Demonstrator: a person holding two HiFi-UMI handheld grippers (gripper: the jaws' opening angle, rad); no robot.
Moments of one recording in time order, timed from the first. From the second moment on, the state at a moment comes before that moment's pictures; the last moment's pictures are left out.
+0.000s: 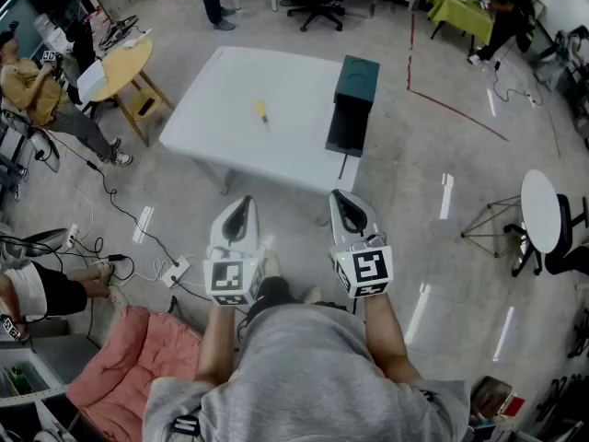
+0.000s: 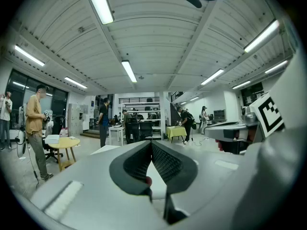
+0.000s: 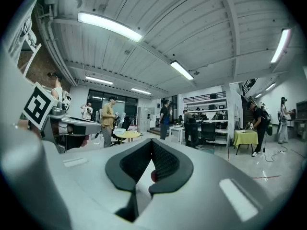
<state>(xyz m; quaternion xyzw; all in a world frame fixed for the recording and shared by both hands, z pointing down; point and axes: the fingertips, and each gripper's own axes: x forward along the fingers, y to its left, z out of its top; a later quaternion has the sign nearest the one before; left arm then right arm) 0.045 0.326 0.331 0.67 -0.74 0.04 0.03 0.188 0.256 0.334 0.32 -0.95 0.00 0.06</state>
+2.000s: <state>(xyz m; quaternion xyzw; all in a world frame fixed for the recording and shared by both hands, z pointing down) -0.156 0.089 0.395 0.68 -0.72 0.06 0.11 -0.048 0.030 0.395 0.28 -0.95 0.06 0.14</state>
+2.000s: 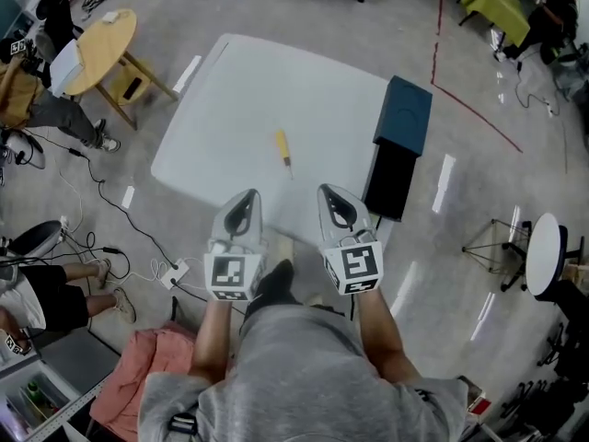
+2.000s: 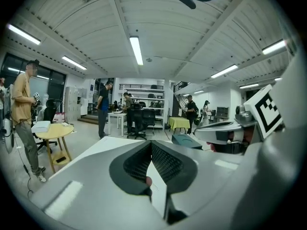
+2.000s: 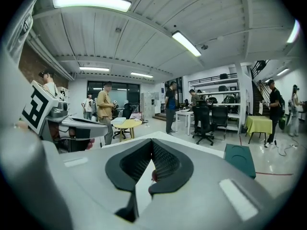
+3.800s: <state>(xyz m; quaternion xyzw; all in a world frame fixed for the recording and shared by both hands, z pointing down) -0.256 -0.006 0.600 0.67 -0.69 0.10 0.27 -0.170 -0.064 0.628 0.24 -0.88 0.21 0.34</state>
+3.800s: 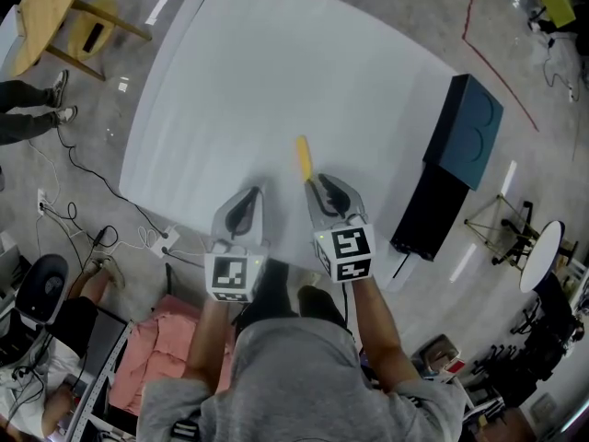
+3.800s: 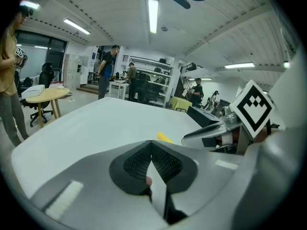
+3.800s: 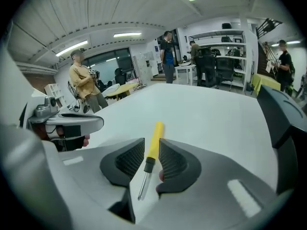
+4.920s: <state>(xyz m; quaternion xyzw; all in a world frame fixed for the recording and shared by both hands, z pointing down) -0.270 -0.005 0.605 0.66 -0.69 0.11 0.28 -0.183 -0.062 0.662 0.24 -0.86 0.23 0.40</state>
